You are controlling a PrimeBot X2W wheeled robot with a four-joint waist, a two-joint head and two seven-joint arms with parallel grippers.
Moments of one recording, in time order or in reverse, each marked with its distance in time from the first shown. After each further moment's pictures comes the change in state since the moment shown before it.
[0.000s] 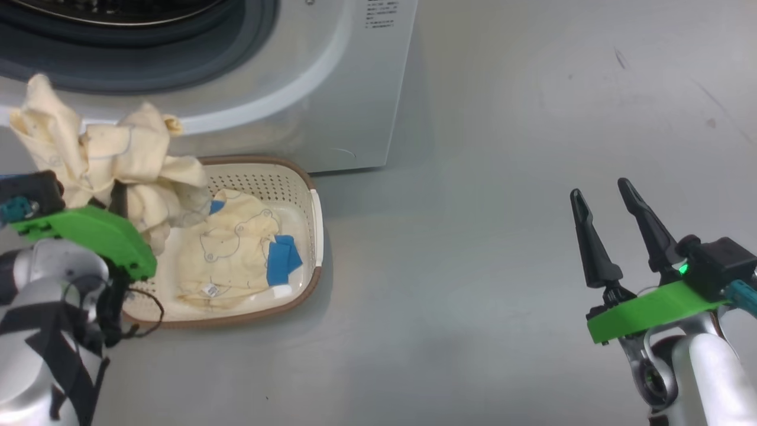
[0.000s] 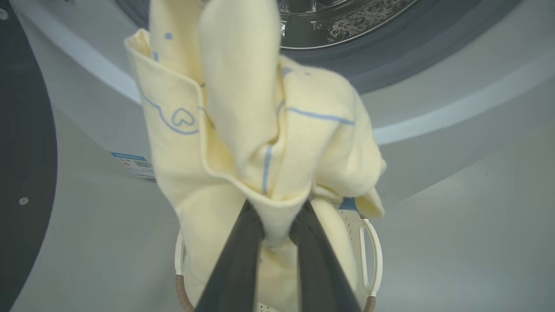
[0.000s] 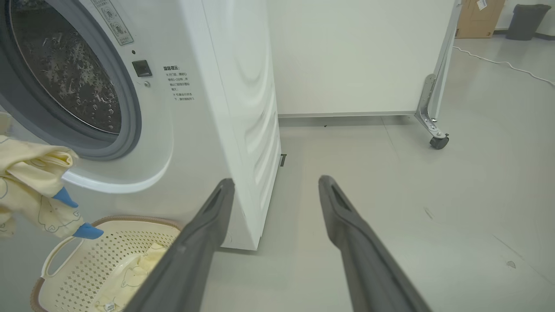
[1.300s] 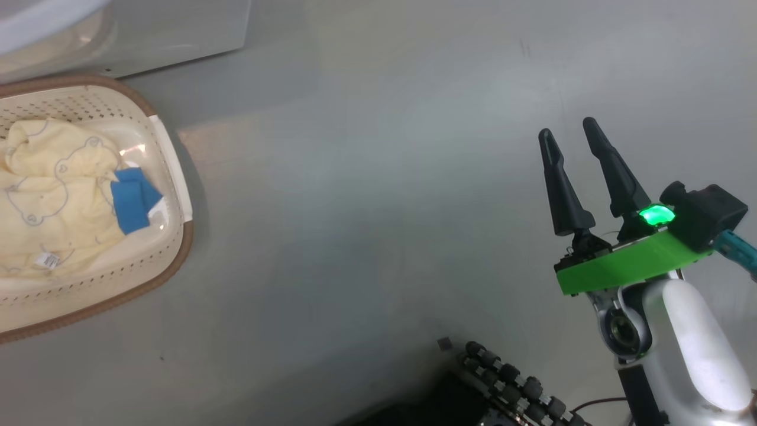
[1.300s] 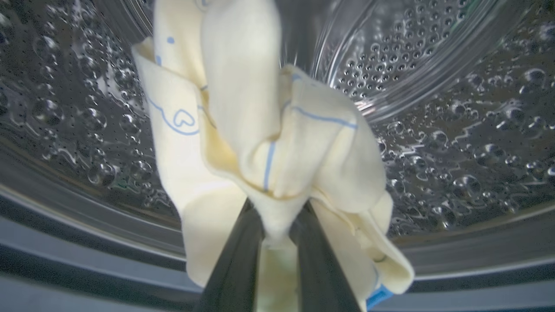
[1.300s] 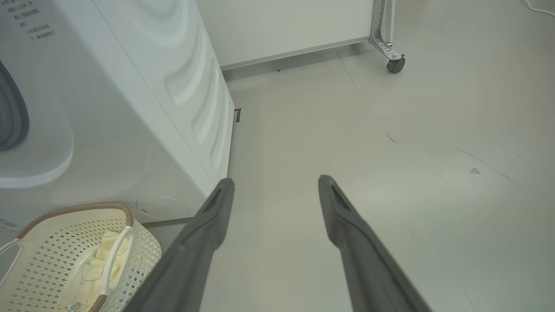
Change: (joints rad) left arm -0.767 0.317 0.086 0.172 0.043 -0.030 0.137; right arm -0.184 0.000 0.131 0.078 0.201 0.000 -0.079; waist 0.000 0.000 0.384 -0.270
